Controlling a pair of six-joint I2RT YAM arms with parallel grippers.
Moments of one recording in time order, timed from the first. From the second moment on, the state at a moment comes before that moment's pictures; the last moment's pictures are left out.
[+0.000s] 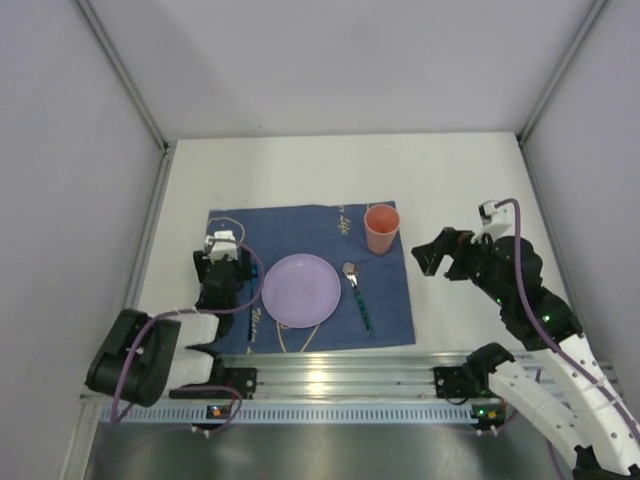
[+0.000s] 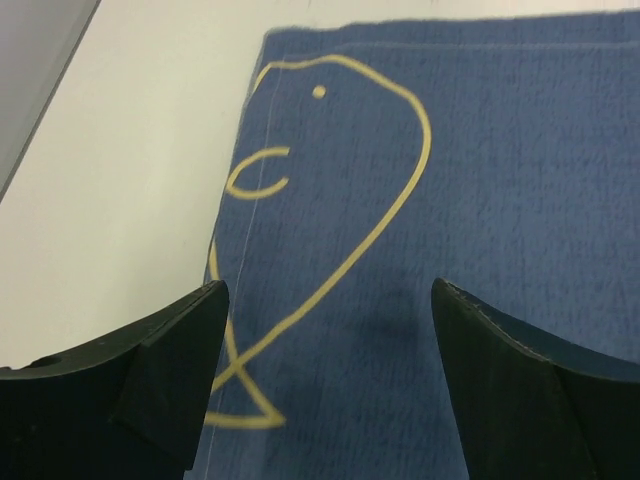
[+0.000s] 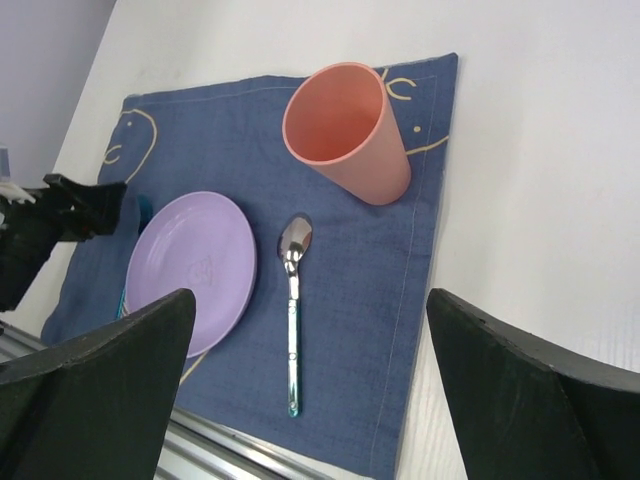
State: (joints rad) left arm -0.26 1.21 0.10 0.80 -0.47 -0.02; right arm 0.45 0.57 0.77 -0.55 0.00 0.48
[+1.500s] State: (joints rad) left arm -0.03 1.58 0.29 1.07 -0.15 -0.05; right arm 0.69 0.88 0.83 -0.60 -0.12 0.28
